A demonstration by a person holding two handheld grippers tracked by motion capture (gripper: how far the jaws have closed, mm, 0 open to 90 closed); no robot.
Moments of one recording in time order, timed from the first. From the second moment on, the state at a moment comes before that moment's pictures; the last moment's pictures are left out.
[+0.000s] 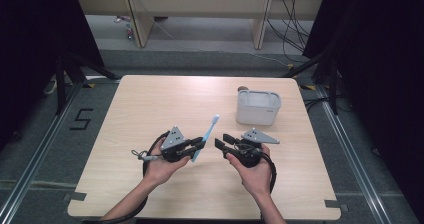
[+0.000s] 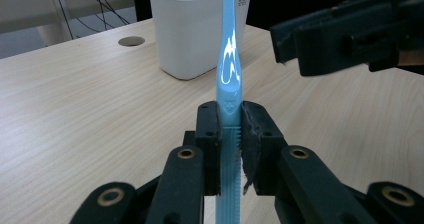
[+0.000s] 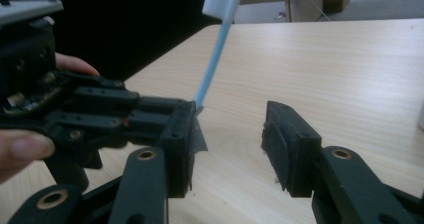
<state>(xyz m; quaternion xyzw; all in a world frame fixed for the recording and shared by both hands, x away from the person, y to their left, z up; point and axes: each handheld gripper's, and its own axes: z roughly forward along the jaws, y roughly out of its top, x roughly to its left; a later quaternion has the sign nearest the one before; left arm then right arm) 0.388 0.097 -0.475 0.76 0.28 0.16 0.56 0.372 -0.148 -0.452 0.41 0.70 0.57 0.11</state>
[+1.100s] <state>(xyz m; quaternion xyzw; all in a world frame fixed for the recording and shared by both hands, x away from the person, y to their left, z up) 0.382 0.087 -0.462 0.75 0.25 0.17 0.59 0.380 -0.129 -0.434 0.40 0.68 0.61 0.13</state>
